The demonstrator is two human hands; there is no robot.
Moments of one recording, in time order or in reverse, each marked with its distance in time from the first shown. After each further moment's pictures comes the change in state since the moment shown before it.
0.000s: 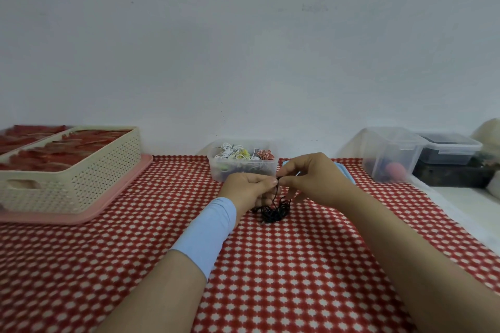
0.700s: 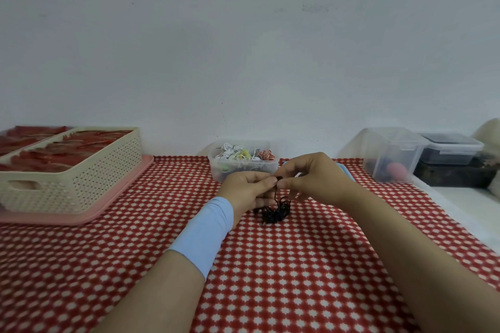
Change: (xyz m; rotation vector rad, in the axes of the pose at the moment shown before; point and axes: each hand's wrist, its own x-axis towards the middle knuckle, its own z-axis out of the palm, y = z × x) left_hand -0.005 0.005 -0.002 -0.074 -0.037 -0.013; right_hand -0.002 -0.003 -0.004 0.045 -0.075 -0.024
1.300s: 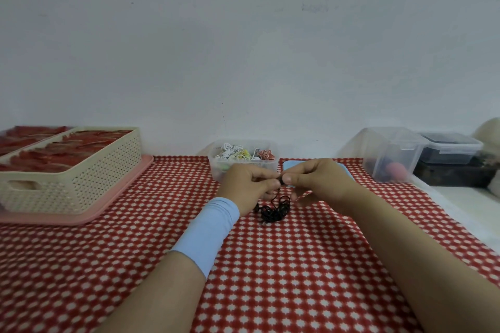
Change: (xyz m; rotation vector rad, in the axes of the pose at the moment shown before) left_hand -0.001 0.005 0.000 0.392 0.071 0.248; right_hand -0.004 0.004 -0.002 0.299 -0.016 0.218
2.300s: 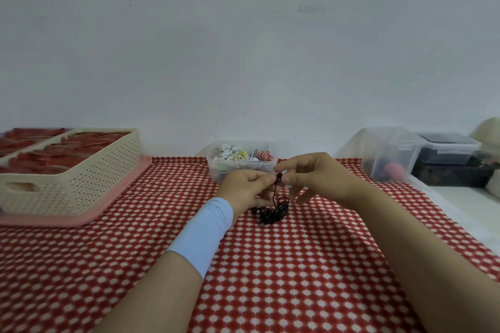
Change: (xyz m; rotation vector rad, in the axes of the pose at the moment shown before) left_hand 0.002 -0.002 0.004 -0.302 -0.068 -0.185; right_hand -0.001 -0.008 -0.009 -0.135 -0.079 -0.123
